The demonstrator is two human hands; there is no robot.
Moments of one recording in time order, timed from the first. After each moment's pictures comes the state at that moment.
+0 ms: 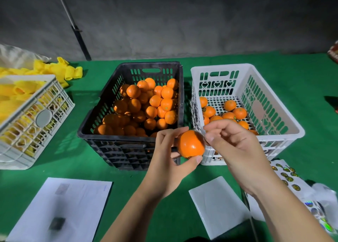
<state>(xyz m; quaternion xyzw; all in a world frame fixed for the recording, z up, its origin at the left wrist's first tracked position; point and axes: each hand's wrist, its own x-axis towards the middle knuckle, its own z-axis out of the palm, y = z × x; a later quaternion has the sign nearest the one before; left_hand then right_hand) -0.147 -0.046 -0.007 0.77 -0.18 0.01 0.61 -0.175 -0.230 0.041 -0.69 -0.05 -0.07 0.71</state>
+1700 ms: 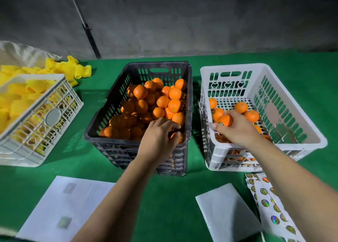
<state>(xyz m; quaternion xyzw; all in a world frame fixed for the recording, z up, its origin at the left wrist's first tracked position) -0.048 -0.017 -0.019 0.94 -0.20 0.09 0.26 -0.039 -0.297 -0.026 -0.91 0.11 0.04 0.40</state>
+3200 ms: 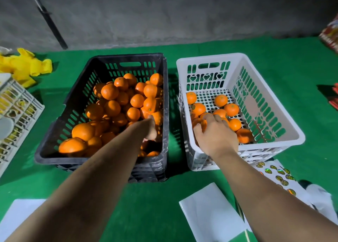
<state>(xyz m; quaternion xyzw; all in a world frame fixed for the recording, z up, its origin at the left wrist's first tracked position) 0.065 -0.073 -0.040 0.89 0.05 -0.30 0.35 -0.025 -0.281 -0.065 -0.97 0.19 -0.04 0.16</state>
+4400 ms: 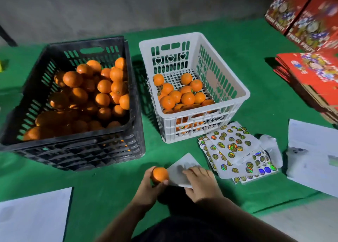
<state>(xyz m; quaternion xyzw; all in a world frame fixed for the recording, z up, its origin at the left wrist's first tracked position) -0.183 -0.060 -0.208 0.75 -0.02 -0.33 0.57 -0.257 -0.276 -0.216 -0.98 0.04 0.16 0.10</state>
